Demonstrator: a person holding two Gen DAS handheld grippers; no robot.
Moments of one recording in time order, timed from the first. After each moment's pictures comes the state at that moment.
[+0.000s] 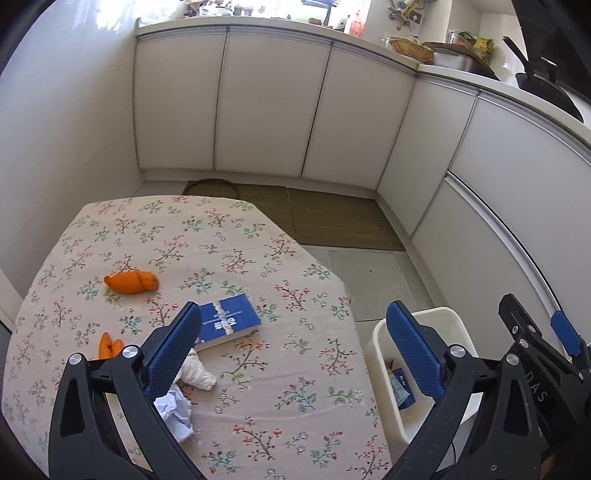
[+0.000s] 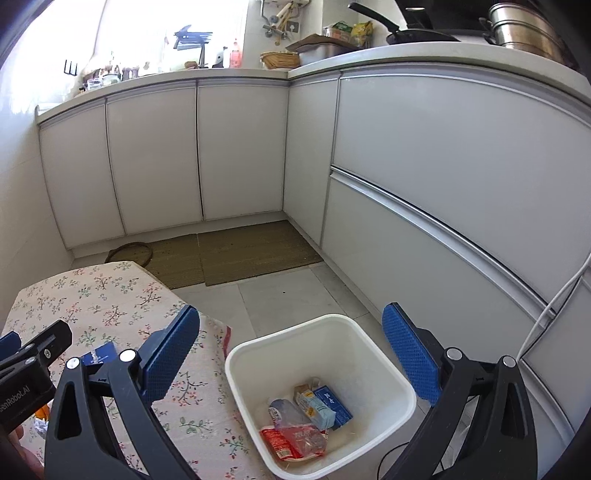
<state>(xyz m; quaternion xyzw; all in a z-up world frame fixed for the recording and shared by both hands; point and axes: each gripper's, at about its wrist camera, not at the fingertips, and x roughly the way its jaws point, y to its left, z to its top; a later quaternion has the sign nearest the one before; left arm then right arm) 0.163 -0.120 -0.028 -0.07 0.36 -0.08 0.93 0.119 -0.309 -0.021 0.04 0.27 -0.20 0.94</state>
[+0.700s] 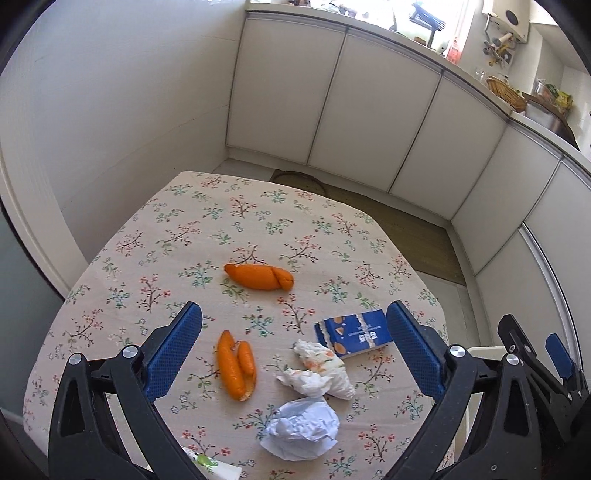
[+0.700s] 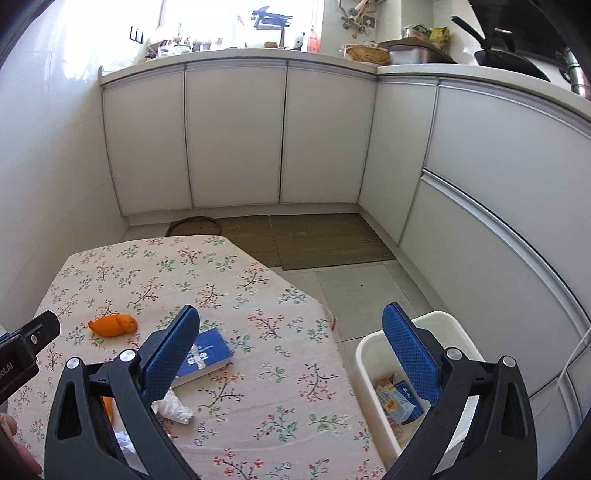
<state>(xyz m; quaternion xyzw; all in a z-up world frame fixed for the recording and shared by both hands) 0.162 0.035 -0.035 -0.14 0.37 0.05 0.92 0.166 -0.169 -0.031 0.01 0.31 -0.09 0.95</state>
